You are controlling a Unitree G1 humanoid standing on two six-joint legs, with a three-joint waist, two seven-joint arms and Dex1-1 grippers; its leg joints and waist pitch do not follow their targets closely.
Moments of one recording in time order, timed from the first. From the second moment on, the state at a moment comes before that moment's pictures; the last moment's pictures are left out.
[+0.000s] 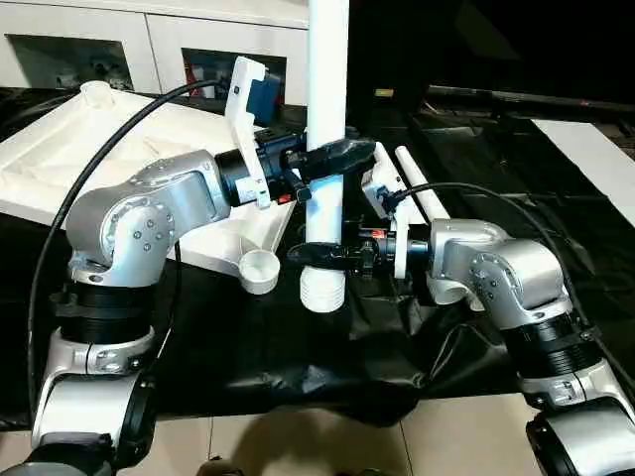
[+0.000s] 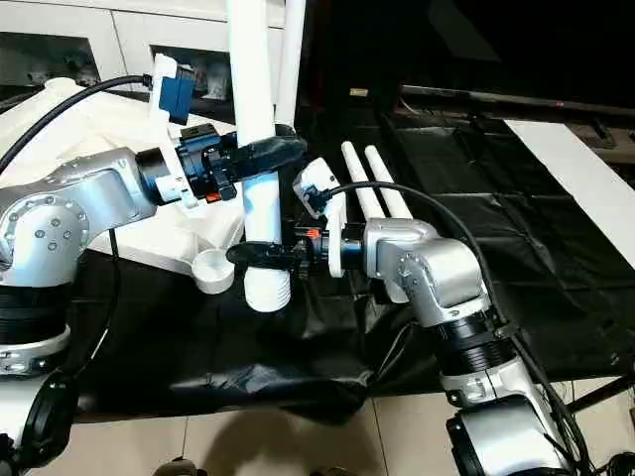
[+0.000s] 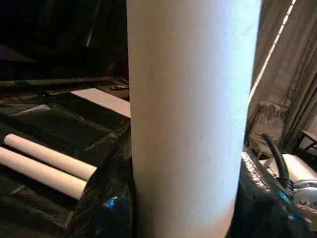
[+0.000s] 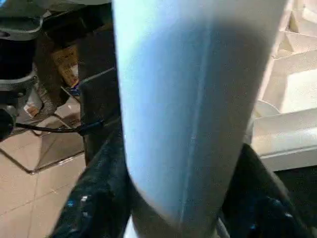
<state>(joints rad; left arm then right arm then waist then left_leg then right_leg) -0.78 0.33 0.04 -0.04 -0.74 0.91 -0.67 -0.66 -0.29 0.20 0.12 0.48 0.76 0.99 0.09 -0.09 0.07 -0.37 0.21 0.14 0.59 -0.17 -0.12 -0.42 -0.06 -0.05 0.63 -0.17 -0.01</state>
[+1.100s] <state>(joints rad) -0.77 0.27 0.29 0.18 -0.82 0.64 -0.72 -0.67 -0.15 -0.04 0.20 0.52 0.63 0.71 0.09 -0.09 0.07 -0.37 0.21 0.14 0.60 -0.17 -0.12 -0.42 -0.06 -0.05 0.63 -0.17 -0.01</state>
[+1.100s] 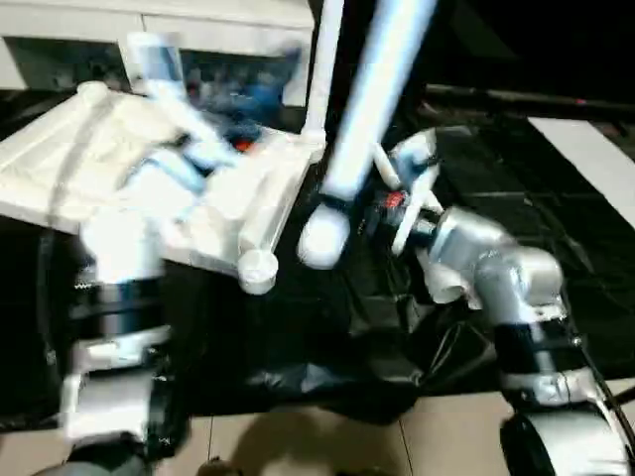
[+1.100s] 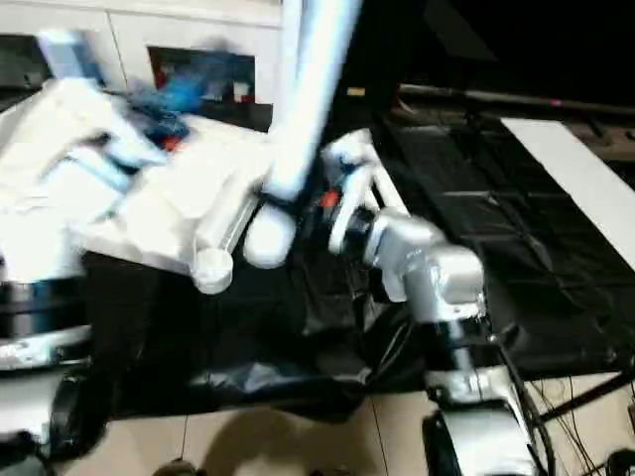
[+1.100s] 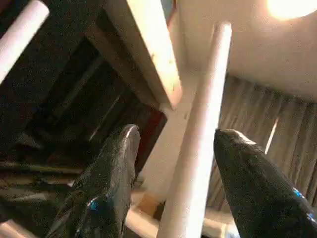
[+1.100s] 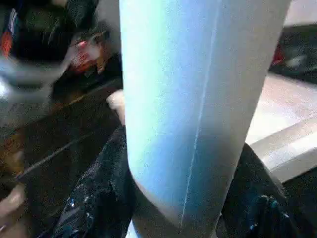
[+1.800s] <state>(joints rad) -0.94 0.69 -0.52 0.86 0.16 0.07 -1.04 -0.59 -0.18 -0.01 0.20 0.39 0.56 0.59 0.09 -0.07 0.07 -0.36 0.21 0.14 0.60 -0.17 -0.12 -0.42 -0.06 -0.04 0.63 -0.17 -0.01</state>
